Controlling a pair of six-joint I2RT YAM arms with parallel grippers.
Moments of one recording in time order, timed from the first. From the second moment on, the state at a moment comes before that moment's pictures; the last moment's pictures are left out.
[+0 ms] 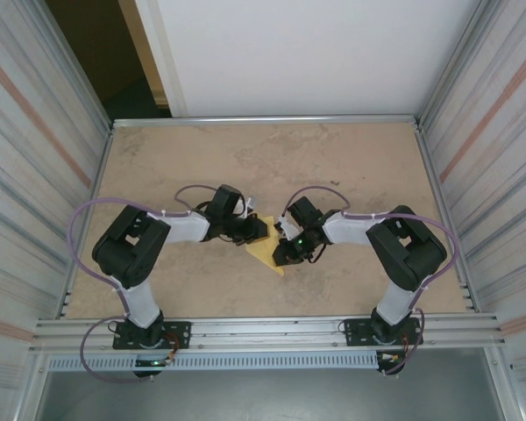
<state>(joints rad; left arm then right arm) -0.59 1.79 0.85 0.07 0.63 -0.81 0.67 1.73 0.83 -0.33 -0.61 0.38</state>
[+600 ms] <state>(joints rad) -0.59 1.85 0.89 0.01 0.57 -0.81 0.67 1.73 0.82 -0.33 -0.61 0.38</state>
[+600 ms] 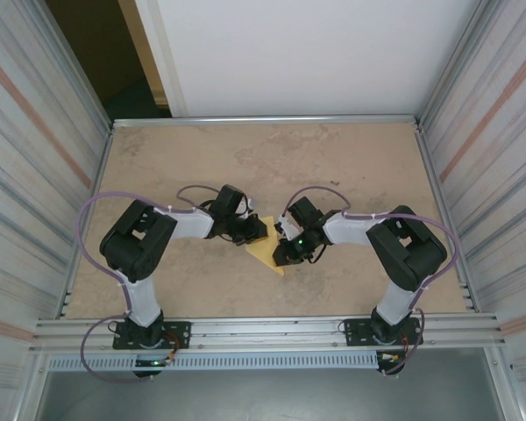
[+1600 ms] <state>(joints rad) -0.59 1.86 0.90 0.00 0.55 -0.84 0.71 1.39 0.65 -0.07 -0.41 0.76</state>
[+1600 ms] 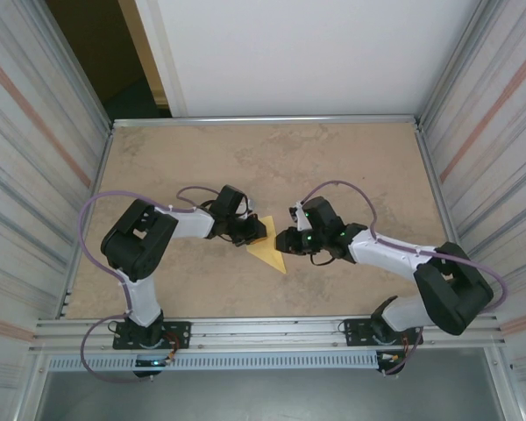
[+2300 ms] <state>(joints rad) -0.58 1.86 0.89 0.02 0.55 -0.84 0.75 1.60 0.65 0.02 -0.37 0.83</state>
